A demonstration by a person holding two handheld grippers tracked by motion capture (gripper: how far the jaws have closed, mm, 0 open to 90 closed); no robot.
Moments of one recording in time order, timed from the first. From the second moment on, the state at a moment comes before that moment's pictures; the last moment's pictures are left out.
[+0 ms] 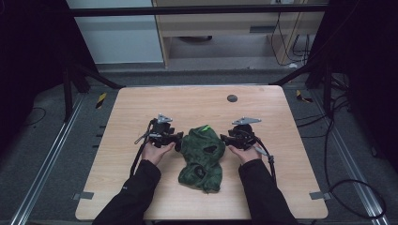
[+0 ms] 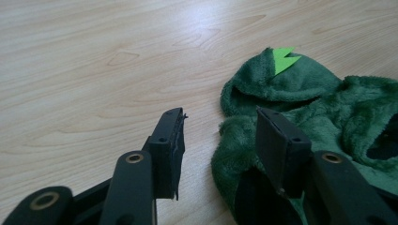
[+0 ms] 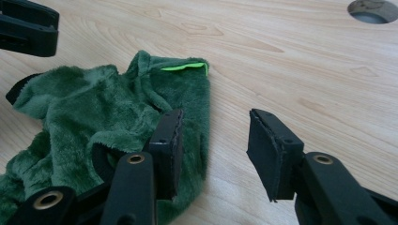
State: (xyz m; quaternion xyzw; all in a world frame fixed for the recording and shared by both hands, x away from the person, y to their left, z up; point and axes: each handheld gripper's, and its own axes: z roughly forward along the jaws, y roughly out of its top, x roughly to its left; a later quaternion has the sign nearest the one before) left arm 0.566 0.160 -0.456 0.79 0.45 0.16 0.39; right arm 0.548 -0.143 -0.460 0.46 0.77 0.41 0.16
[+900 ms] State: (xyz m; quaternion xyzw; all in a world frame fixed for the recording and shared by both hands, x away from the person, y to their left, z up) left arm 0.573 0.142 -0.487 0.82 0.44 0.13 0.34; right arm 0.558 -0.127 -0.487 0.46 0.80 0.37 0.12
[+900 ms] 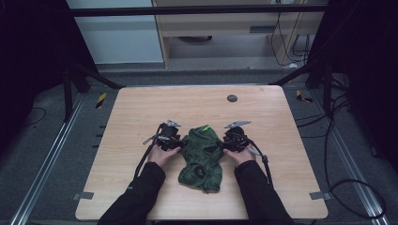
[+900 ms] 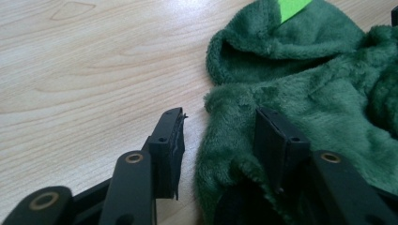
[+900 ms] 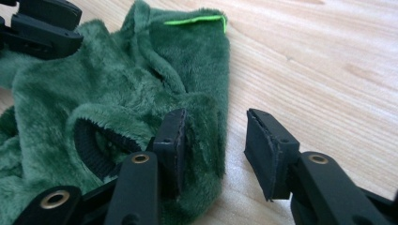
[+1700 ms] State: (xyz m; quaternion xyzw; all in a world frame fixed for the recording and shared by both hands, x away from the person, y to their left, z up) left arm 0.568 0.136 -0.490 0.82 0.44 0.12 0.34; right arm 0.556 -0.121 -0.493 0.46 0.81 0.36 0.11
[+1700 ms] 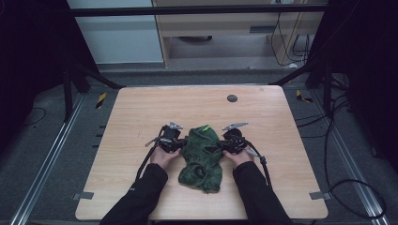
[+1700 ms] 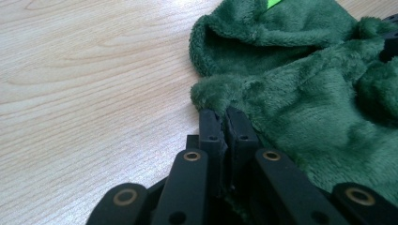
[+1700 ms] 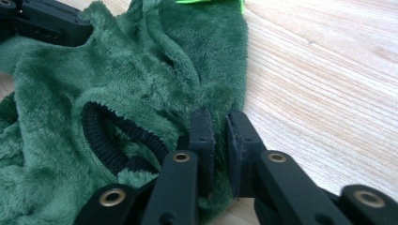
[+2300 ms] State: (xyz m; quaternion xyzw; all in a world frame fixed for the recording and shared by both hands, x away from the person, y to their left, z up) left arm 0.559 0.140 -0.464 0.82 0.42 0.14 0.37; right arm 0.549 -0.125 -0.475 0.45 0.80 0.38 0.13
